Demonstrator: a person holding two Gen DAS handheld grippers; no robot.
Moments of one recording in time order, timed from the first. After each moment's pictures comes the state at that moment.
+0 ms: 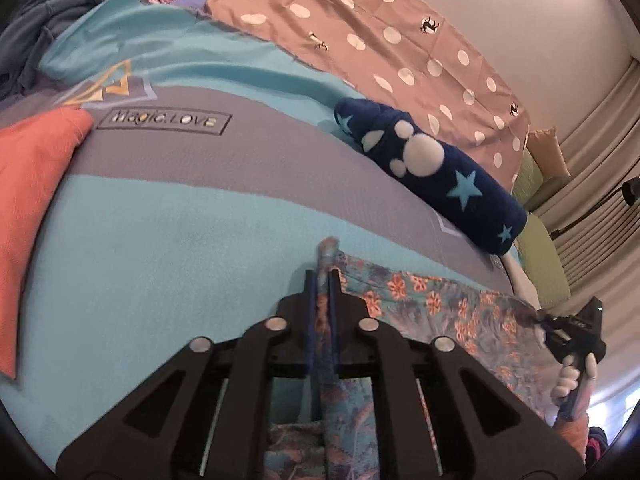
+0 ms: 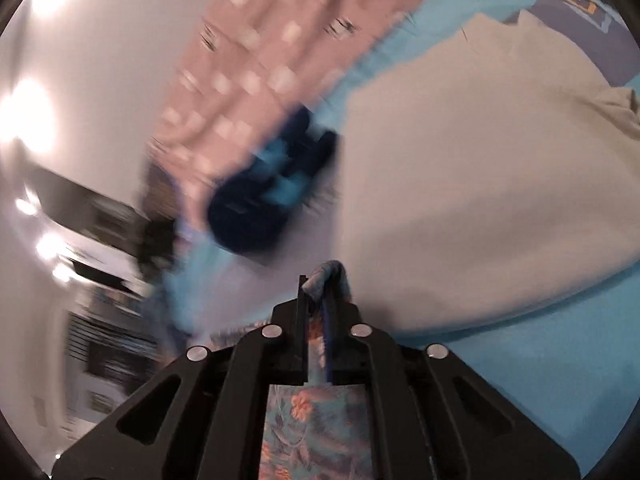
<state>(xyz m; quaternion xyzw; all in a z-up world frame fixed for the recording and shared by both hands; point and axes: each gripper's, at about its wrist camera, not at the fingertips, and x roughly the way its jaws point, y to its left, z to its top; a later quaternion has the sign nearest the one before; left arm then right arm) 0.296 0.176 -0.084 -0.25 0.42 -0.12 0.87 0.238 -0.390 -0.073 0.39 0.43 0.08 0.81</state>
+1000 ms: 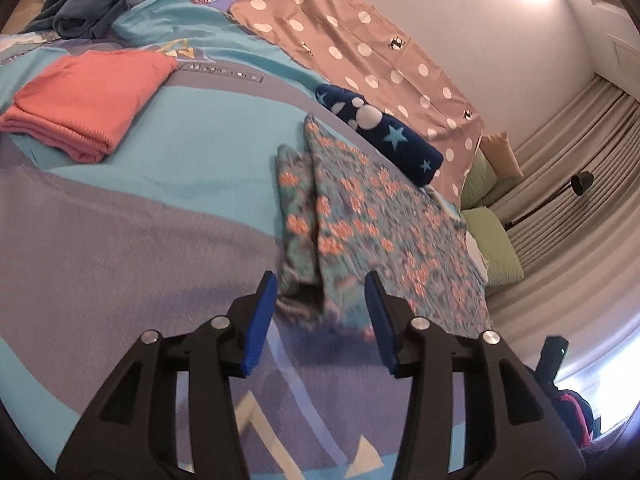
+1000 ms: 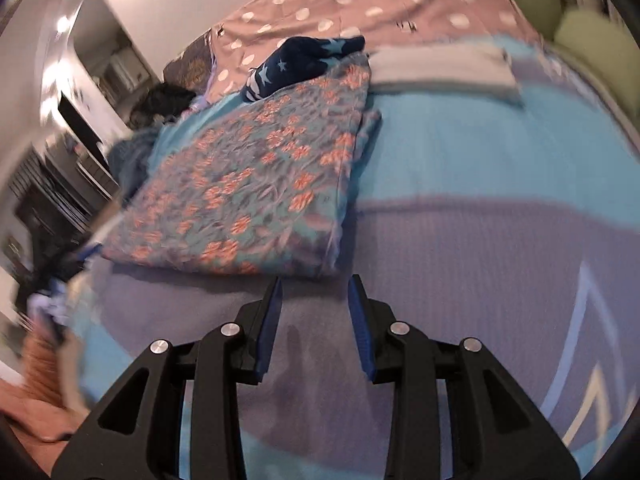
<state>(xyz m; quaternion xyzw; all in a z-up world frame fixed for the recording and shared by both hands) 0.036 0.201 -0.060 -0.30 0.39 -0.15 0.86 -0.030 -0.344 -0.069 0.13 0.42 0.14 0.89</state>
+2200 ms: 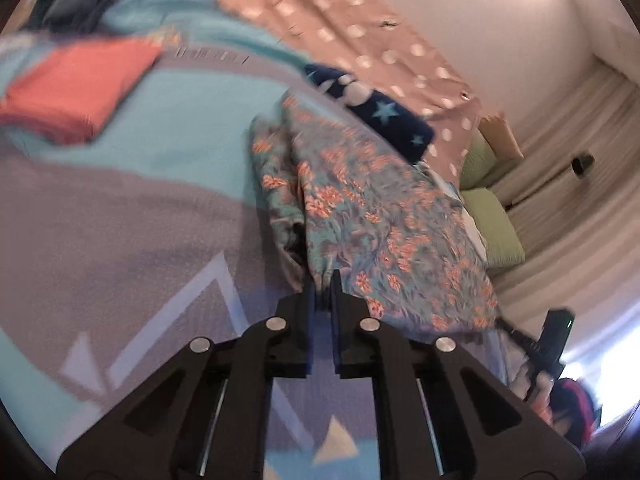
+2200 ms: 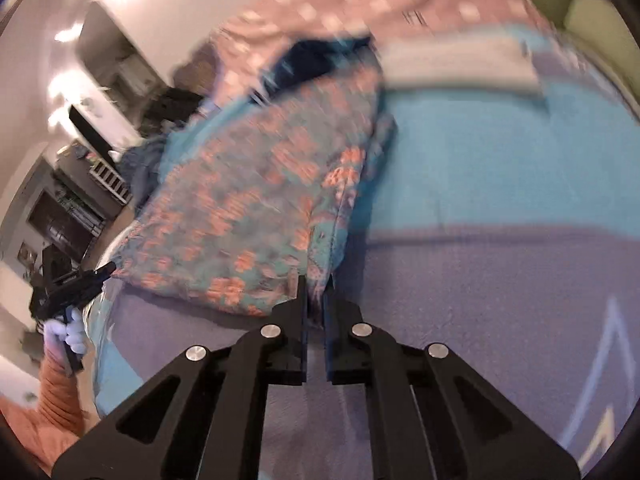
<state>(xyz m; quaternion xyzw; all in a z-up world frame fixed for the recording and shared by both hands) 0.023 0.174 -0.053 -0.27 0.40 -0.17 0.86 -0.011 -0.348 -0.060 0.16 0.41 0.18 0.88</state>
